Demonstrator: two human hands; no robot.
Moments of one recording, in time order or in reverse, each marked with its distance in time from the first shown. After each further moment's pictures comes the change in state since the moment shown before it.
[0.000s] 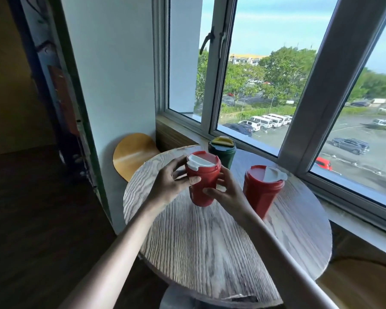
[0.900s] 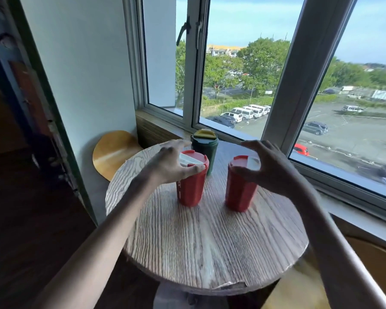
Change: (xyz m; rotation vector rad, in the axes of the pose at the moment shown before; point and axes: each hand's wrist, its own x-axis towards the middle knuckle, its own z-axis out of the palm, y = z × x) left_hand 0.033 0.041 0.020 0.854 -0.196 0.187; right_hand -0.035 -0.091 -0.098 -0.953 0.110 -0.033
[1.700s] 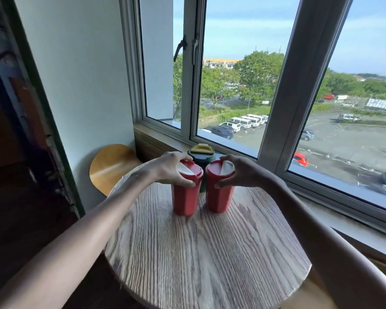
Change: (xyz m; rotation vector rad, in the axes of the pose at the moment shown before) left_hand 0.052 -0.012 -0.011 0.091 -0.298 -0.037; right_hand 0.077 0.019 0.033 0.036 -0.324 0.044
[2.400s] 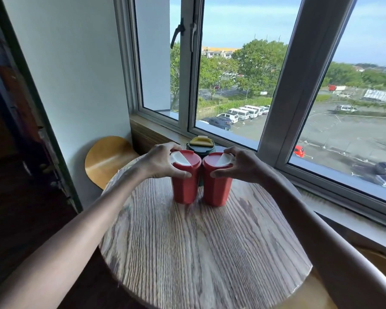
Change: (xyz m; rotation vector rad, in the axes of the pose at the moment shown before) left_hand 0.003 -0.020 0.007 -0.153 0.141 -0.038; right_hand 0.006 -0.001 0.013 0.107 0.152 0.011
